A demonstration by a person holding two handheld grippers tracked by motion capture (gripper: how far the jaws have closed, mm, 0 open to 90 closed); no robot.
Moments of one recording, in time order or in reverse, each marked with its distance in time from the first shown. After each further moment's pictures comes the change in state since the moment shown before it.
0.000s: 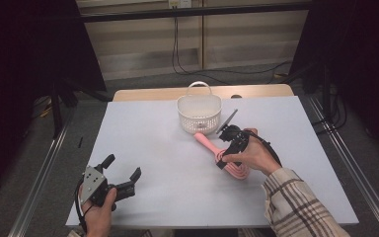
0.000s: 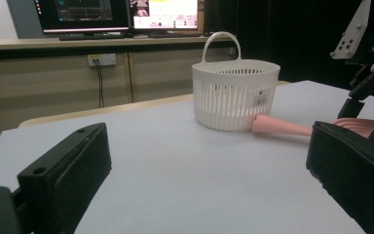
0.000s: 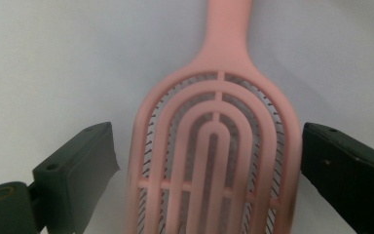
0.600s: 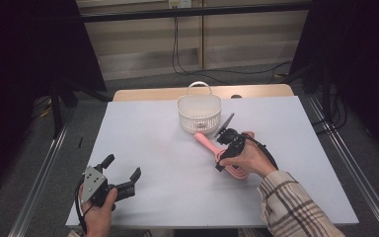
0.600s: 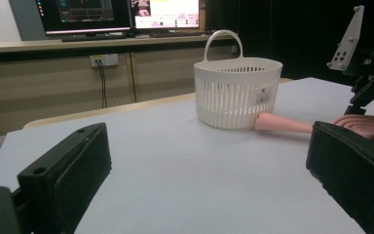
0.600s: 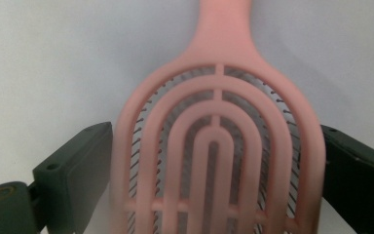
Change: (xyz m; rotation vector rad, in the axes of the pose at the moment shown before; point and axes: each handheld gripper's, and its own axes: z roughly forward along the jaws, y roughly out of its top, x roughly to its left) left arm 0.000 0.000 0.000 0.003 0.008 0.010; right arm 0.000 0.001 0.017 0.041 -0.019 0.030
